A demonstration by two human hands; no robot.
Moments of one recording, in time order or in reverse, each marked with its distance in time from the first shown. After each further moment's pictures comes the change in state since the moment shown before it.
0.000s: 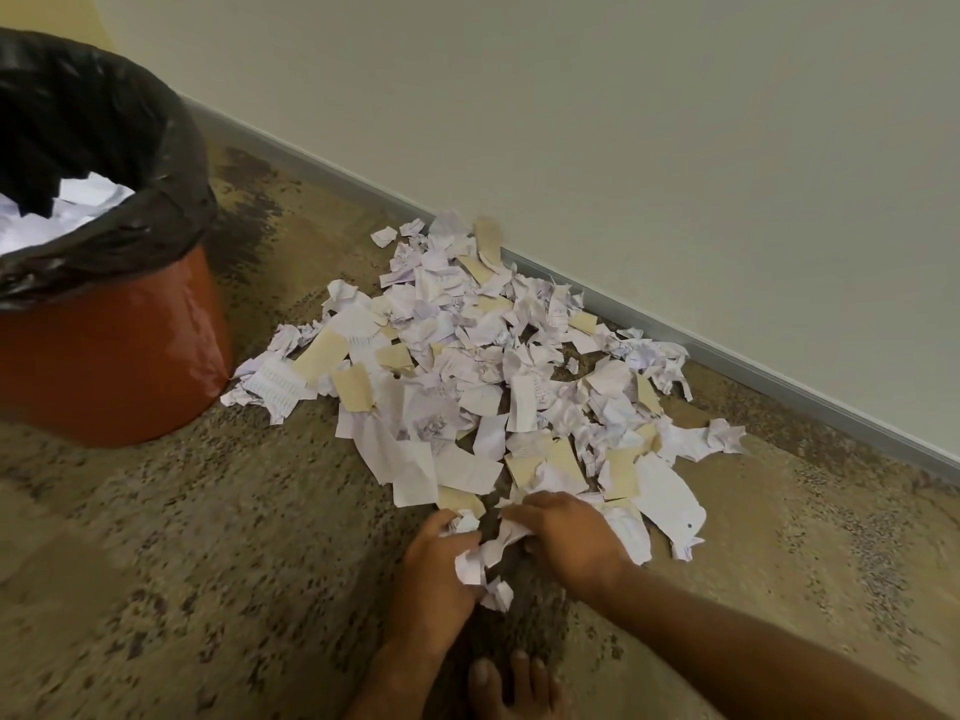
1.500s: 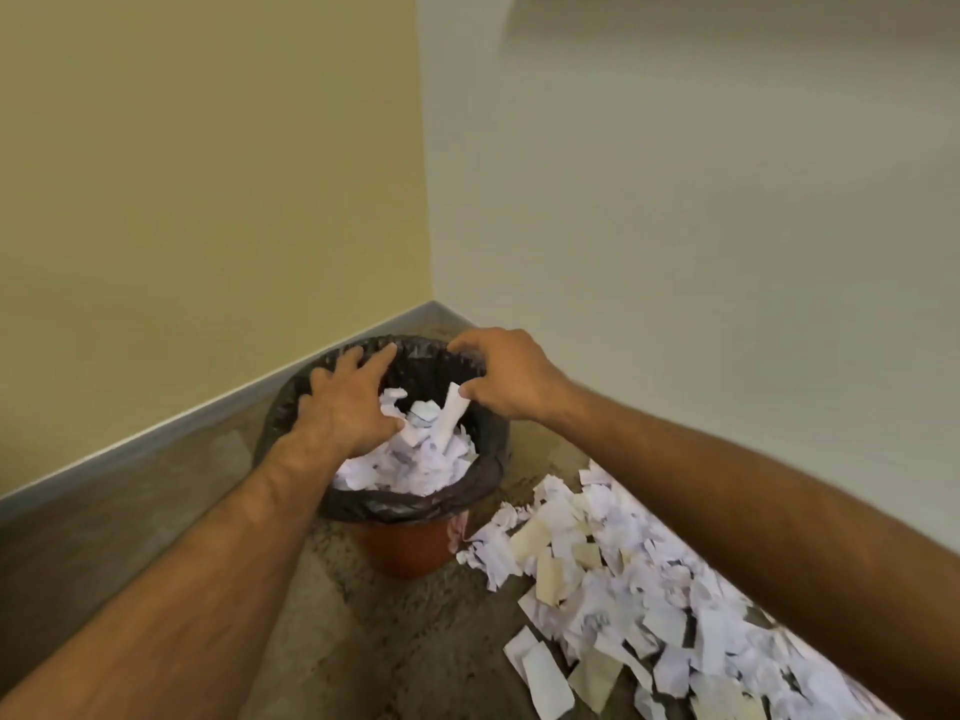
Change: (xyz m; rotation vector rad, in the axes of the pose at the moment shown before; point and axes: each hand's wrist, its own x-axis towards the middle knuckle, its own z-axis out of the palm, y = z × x) left_hand 0.044 0.051 -0.488 0.479 0.445 -0.326; right_hand 0.172 -0.284 -0.373 0.307 0.312 -0.443
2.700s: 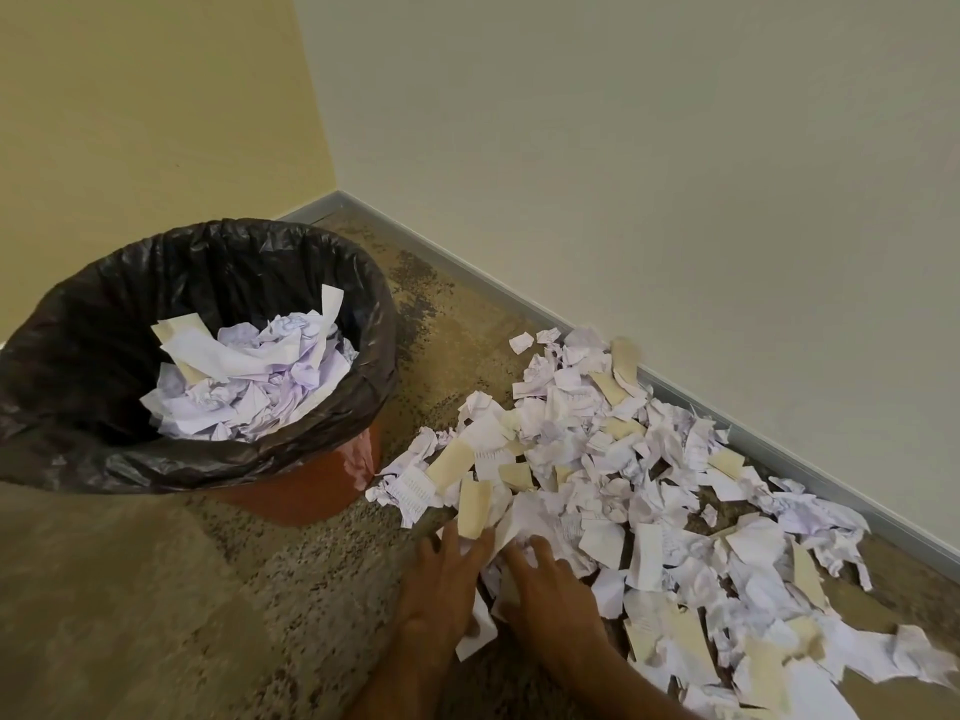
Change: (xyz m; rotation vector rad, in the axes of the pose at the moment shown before) left_hand -0.110 0.089 0.338 0.263 -0.603 0.296; right_hand -0.225 0.212 0.224 -0.159 -0.424 0.499
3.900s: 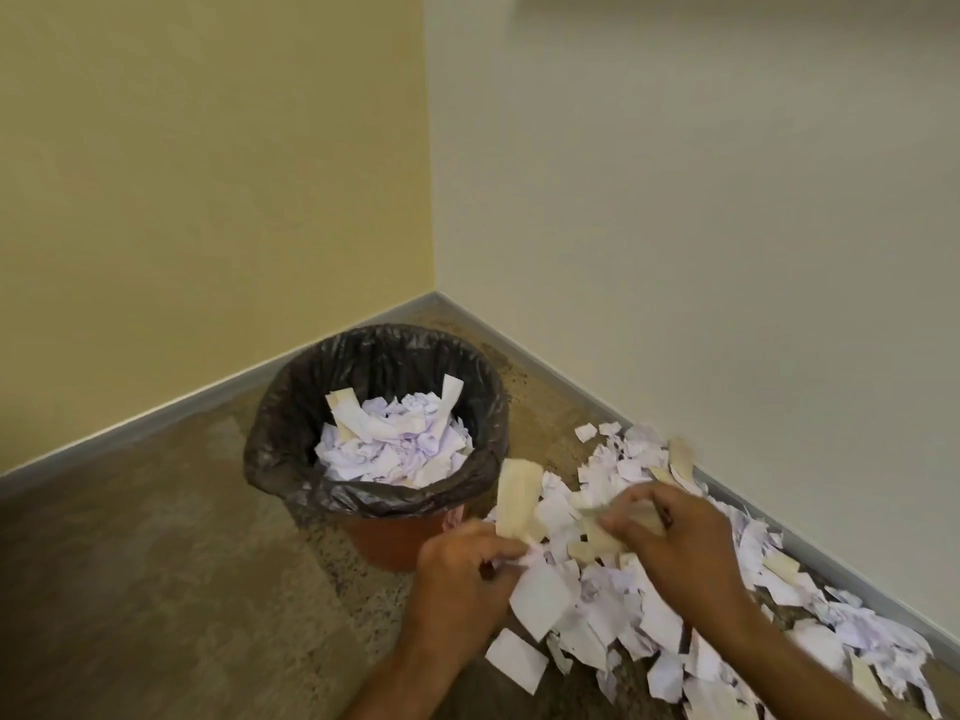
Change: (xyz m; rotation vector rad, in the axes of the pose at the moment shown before) left_hand -0.149 -0.047 -0.136 -0.774 0.940 0.212; right_hand -0.096 -0.070 -0.200 0.643 0.641 -0.197
